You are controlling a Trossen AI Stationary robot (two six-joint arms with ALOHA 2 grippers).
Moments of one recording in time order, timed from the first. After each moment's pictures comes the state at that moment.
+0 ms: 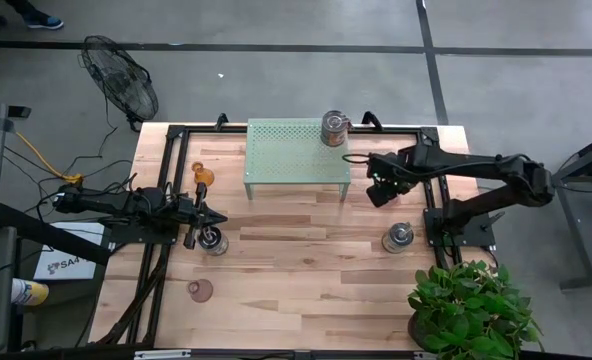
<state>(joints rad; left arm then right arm) -0.18 0.01 0.07 -0.11 -0.10 -0.01 -0.28 1.27 0.99 -1.24 0.19 0.81</state>
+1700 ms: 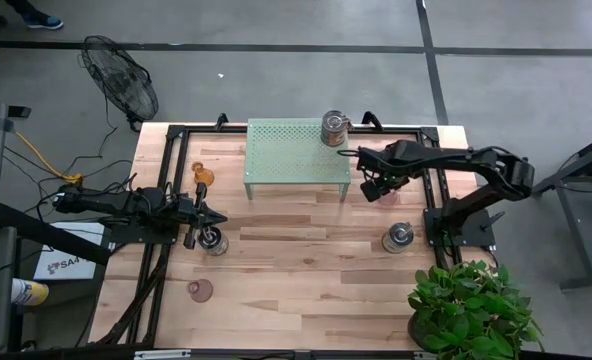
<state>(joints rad) -0.18 0.01 0.07 -0.11 -0.10 -0.01 -0.41 1.44 0.95 -1.13 0.19 0.73</state>
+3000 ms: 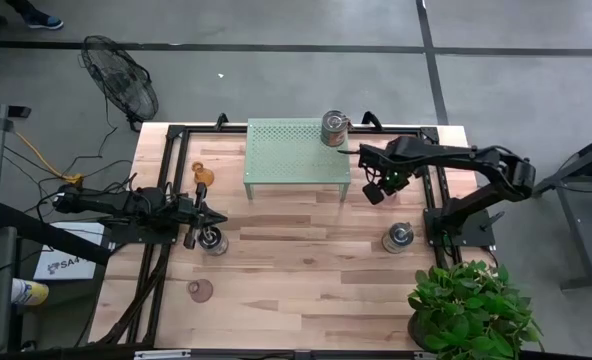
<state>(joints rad) -0.18 0.01 0.07 -0.11 -0.10 -0.01 -0.42 1.43 1.01 -1.25 0.11 0.63</state>
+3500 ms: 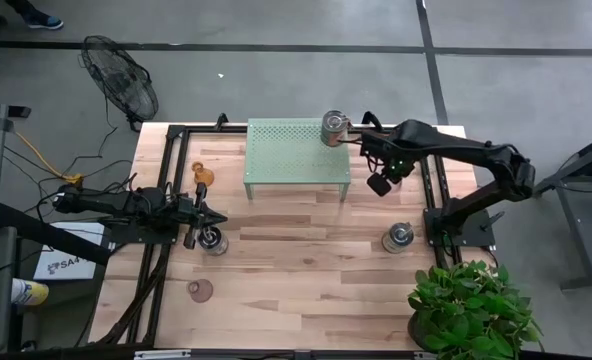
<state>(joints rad) -0.18 0.01 0.07 -0.11 -0.10 -0.01 -0.40 1.43 1.29 -1.52 0.18 0.49</state>
